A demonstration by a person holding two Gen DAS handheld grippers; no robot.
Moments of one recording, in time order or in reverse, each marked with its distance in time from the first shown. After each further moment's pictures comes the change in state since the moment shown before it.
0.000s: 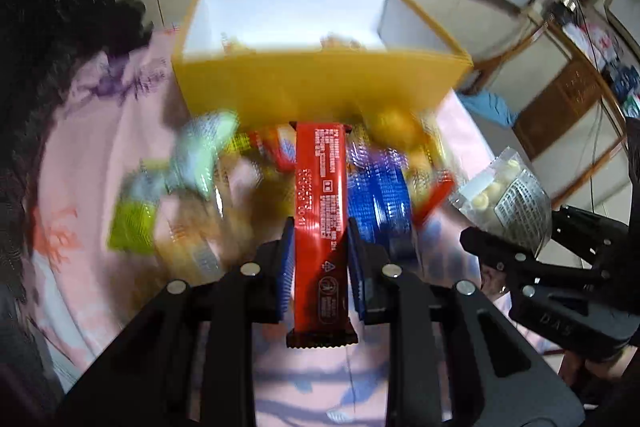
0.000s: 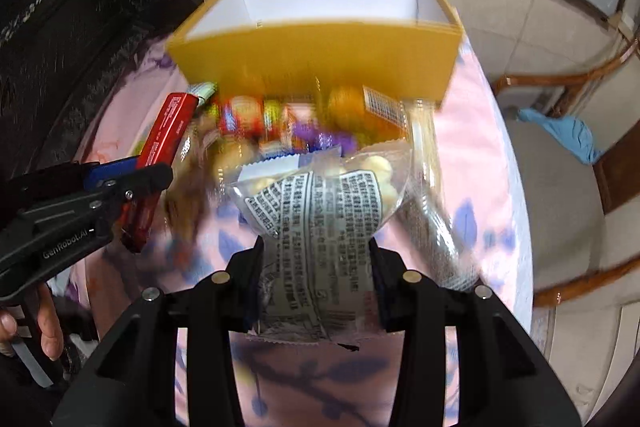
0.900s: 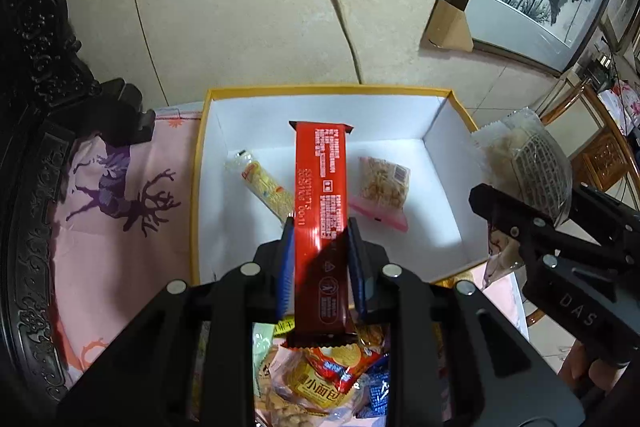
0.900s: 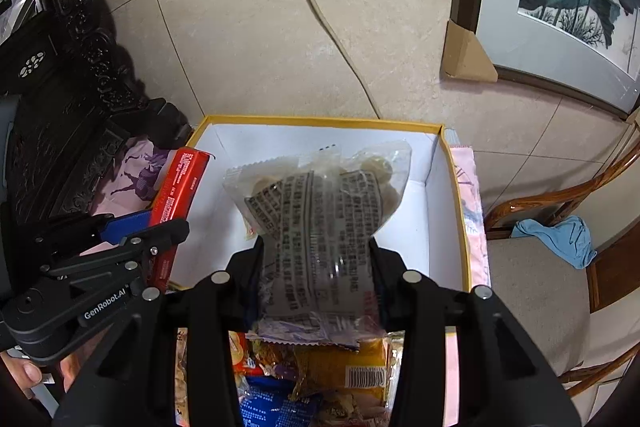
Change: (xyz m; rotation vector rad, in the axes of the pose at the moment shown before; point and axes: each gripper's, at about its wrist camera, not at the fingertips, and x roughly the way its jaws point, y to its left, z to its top) left arm 0.049 0.034 0.177 -0.047 -0.055 0.050; right arm 0.030 -0.016 0.192 -0.030 -0.156 -0.036
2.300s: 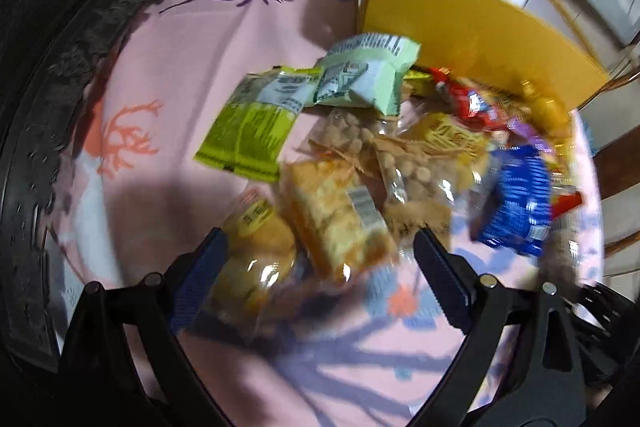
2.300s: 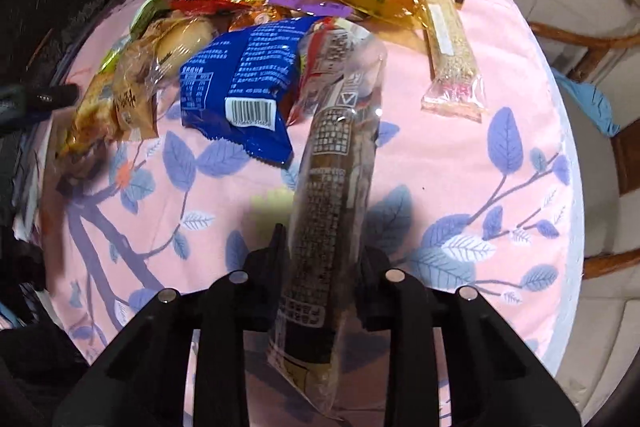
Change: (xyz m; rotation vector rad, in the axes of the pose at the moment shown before) left arm -0.009 0.064 -0.222 -0.179 0.215 0.224; right arm -0.003 0.003 -0.287 0.019 0.363 0.057
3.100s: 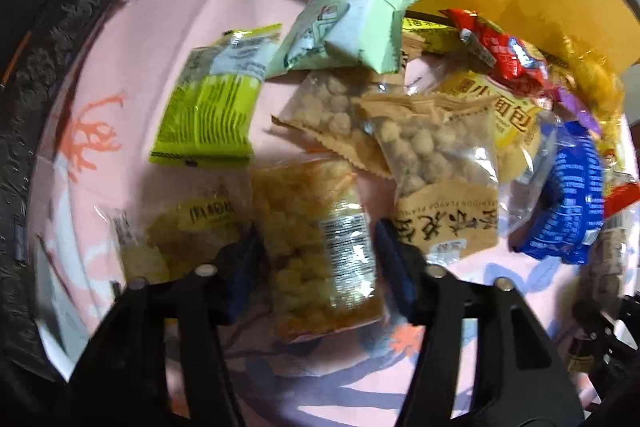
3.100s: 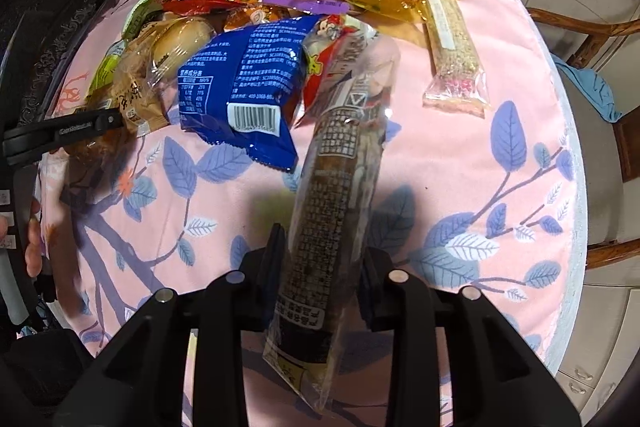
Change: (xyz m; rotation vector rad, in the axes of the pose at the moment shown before) left arm 0.045 -0.014 -0.004 0.024 0.069 0.034; right arm 0.000 0.004 0.012 0.031 0.037 -0.011
